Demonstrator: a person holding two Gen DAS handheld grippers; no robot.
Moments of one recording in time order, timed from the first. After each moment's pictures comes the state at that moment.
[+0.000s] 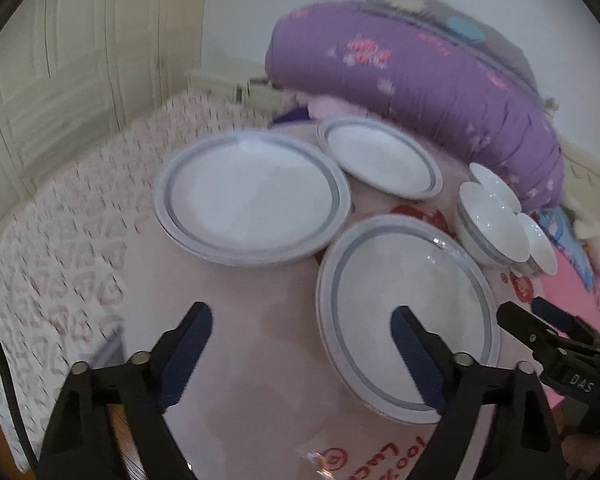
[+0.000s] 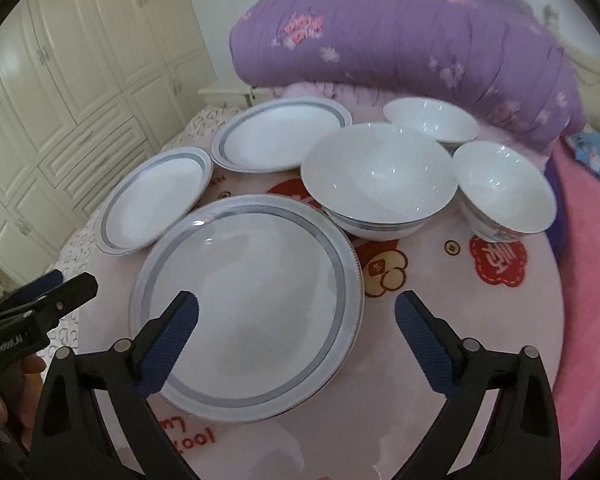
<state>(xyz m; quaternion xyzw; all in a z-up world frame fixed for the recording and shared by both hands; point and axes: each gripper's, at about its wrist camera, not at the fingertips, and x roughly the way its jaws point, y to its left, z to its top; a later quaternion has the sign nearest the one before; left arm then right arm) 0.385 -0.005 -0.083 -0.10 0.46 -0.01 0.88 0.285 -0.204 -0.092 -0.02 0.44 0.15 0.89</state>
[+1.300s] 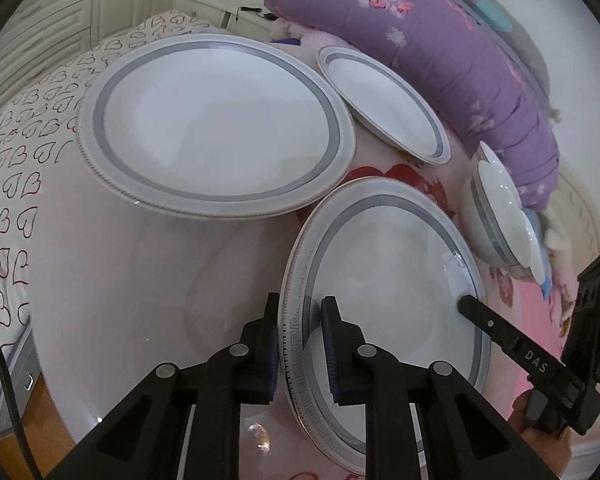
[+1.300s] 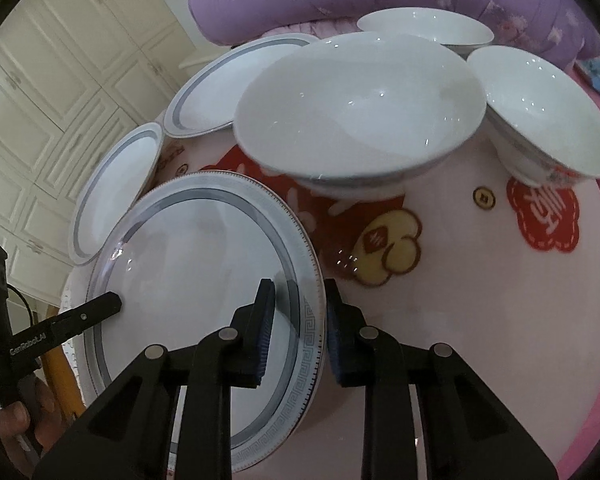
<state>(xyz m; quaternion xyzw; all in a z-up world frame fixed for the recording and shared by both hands) 0.470 0.021 -0.154 -0.20 0.53 -0.08 0.82 0.321 -0.212 -0.130 0.05 0.51 0.15 0.85</state>
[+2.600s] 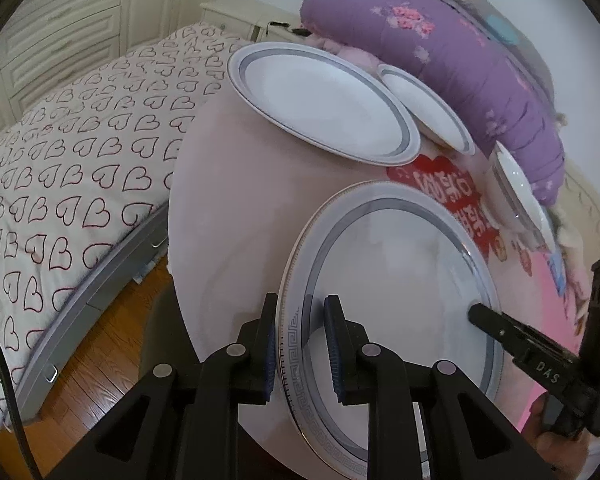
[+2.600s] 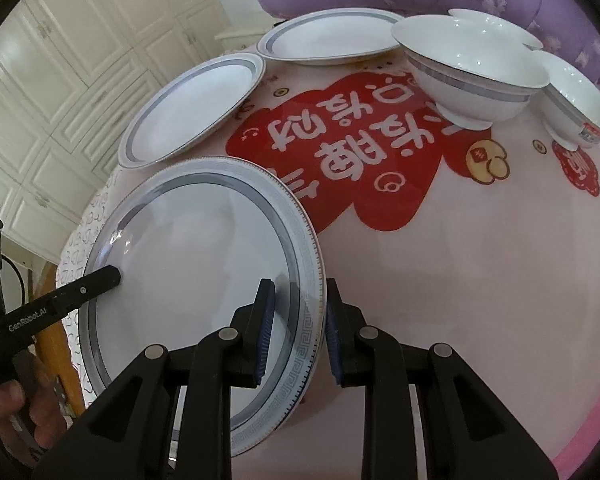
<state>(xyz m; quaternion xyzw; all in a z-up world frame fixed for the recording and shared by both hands) 0.366 0.096 -0.123 -0.19 0.52 -0.05 0.83 0.243 -0.147 -0.144 -0.01 0.52 0.19 0.83</state>
